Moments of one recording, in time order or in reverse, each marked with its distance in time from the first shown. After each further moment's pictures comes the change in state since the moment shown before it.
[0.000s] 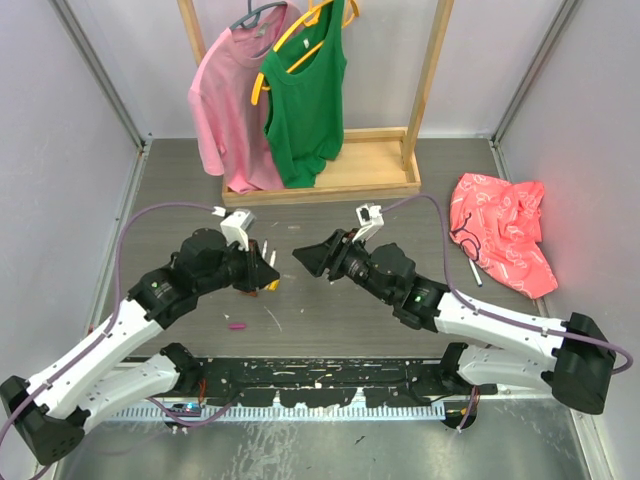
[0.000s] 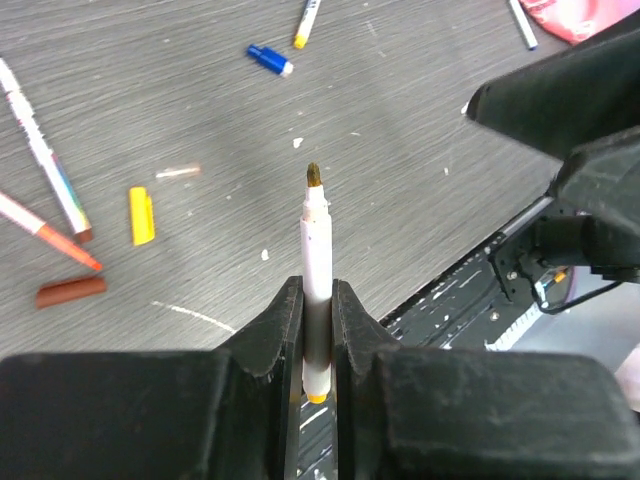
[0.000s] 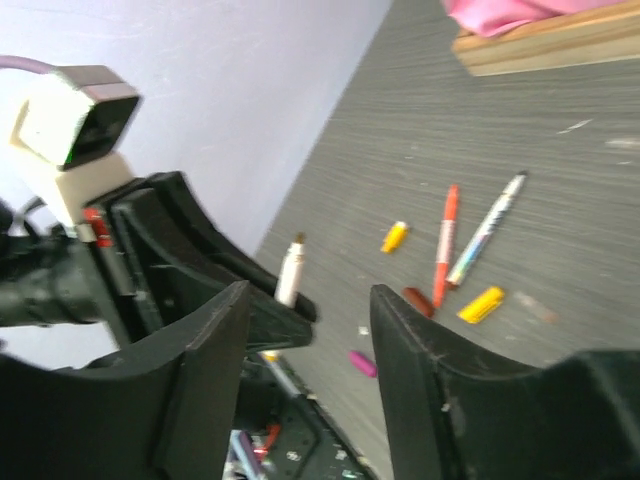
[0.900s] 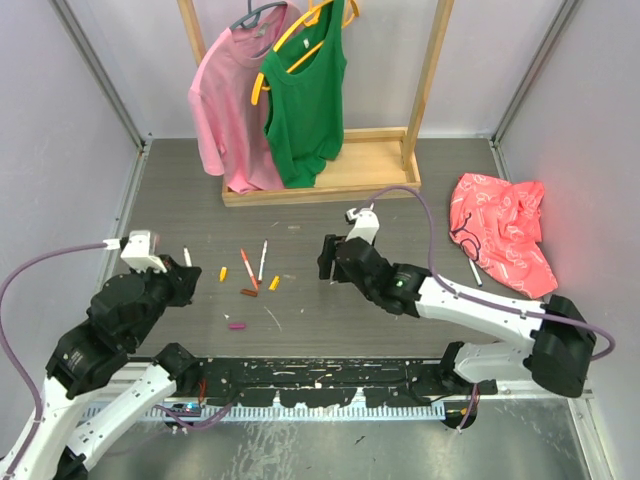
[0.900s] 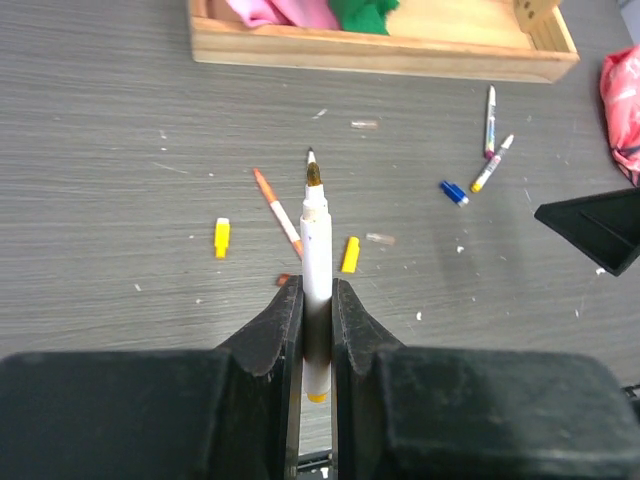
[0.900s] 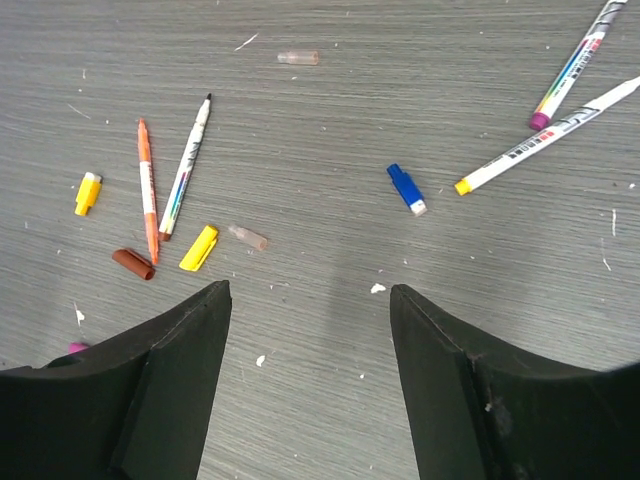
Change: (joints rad) left arm 0.074 -0.433 0.093 -0.367 -0.473 0.071; right arm -0.002 0.113 0.138 -0.574 0.349 -0.157
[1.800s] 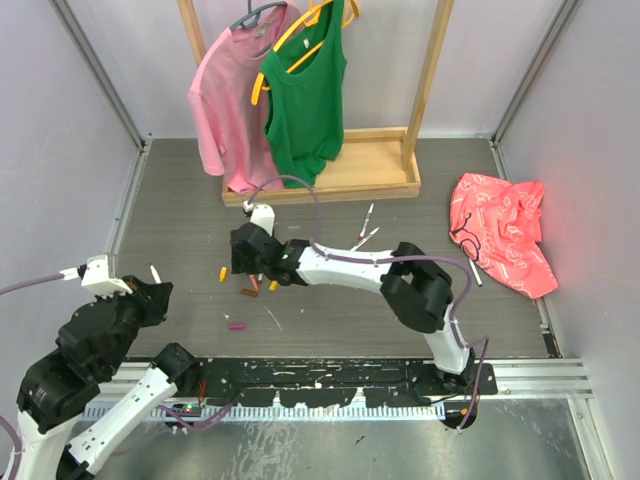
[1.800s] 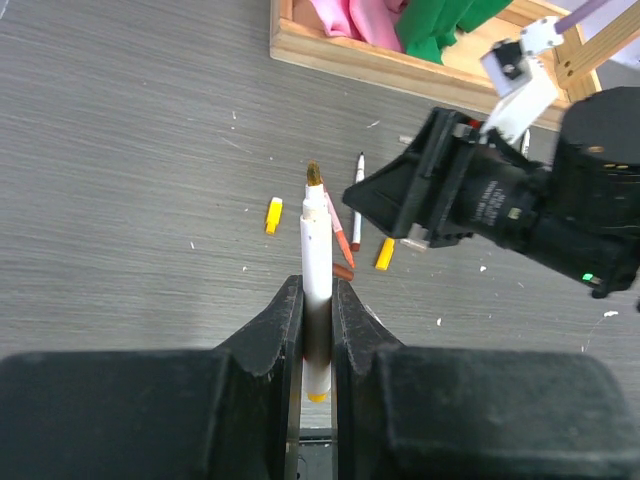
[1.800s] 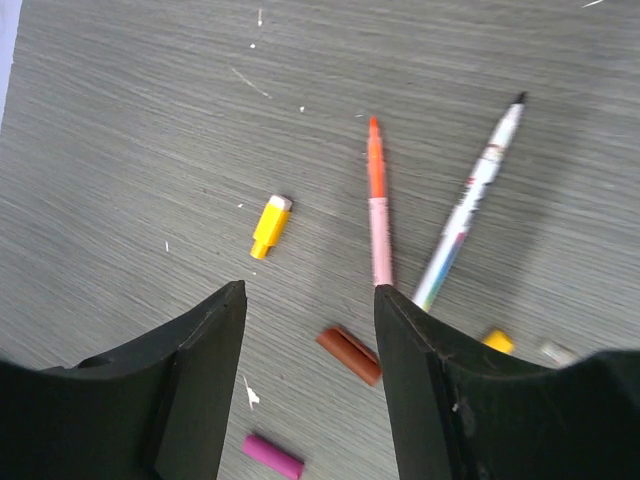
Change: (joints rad) left arm 0.000 -0.161 0.071 -0.225 -0.162 -0.115; right arm 0.112 0.821 0.736 -0.021 -0.145 0.100
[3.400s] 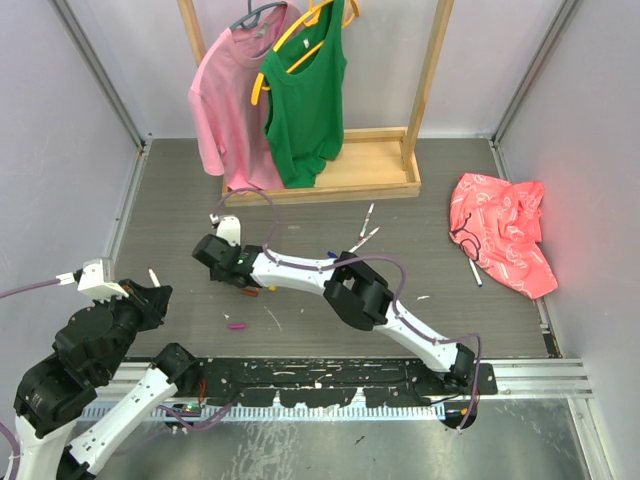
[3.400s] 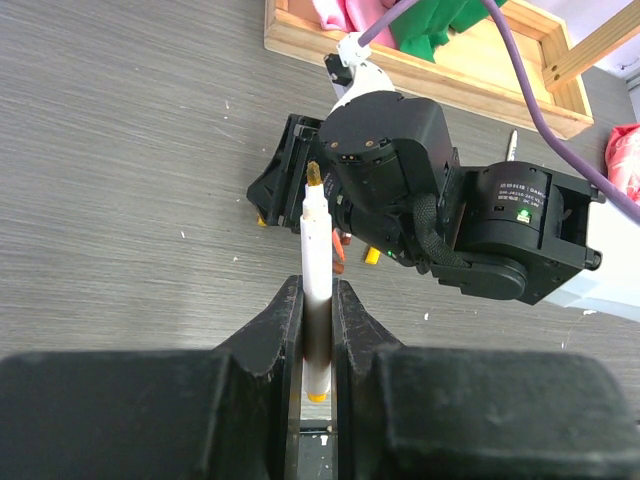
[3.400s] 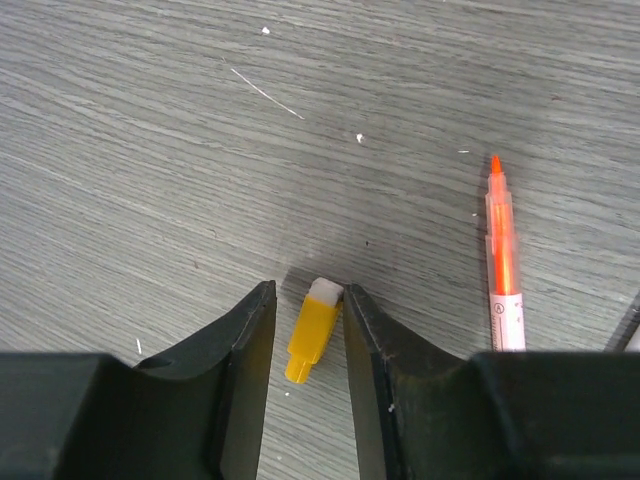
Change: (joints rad) left arm 0.000 -0.026 0.008 -0.037 0.009 -0.050; right arm 0.056 0.506 0.586 -0.206 0.058 0.041
